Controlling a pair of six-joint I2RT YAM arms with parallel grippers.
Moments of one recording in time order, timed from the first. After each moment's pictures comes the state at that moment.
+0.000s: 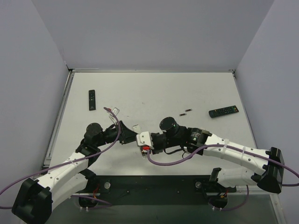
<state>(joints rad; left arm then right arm) -0.51 0.87 0.32 0.53 0.70 -1.14 1.11 1.19 0.96 -0.32 -0.42 -0.58</state>
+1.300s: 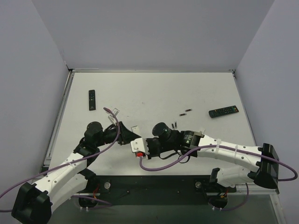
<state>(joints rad) -0.50 0.83 0.35 0.36 0.68 -1.04 1.18 1.25 0.96 -0.35 -0.33 -0.60</state>
